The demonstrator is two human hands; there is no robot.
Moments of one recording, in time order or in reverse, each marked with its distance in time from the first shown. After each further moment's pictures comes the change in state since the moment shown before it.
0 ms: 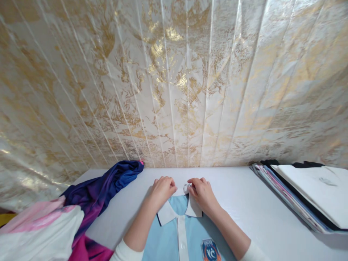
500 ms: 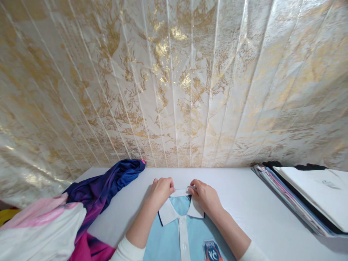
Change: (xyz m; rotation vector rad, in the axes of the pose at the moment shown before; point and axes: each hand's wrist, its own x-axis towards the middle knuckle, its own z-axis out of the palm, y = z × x) left_hand -0.004 0.000 -0.003 0.053 -0.041 -0.083; right_hand -0.004 -0.007 -0.004 -0.122 -0.104 0.065
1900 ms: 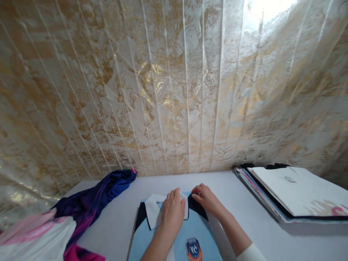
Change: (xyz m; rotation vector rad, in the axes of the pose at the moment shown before) left_hand -0.039 0.087 0.039 -0.063 0.130 0.016; right_hand -0.016 0.068 -0.023 0.264 0.019 -0.026
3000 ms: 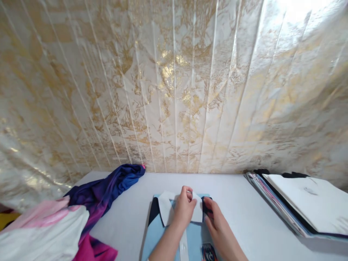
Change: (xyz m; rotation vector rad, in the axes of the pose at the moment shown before) left_hand 0.022 -0.018 0.019 -0.636 -0.021 -0.144; right_hand -0.062 -0.005 0.059 0.211 0.214 -0.025
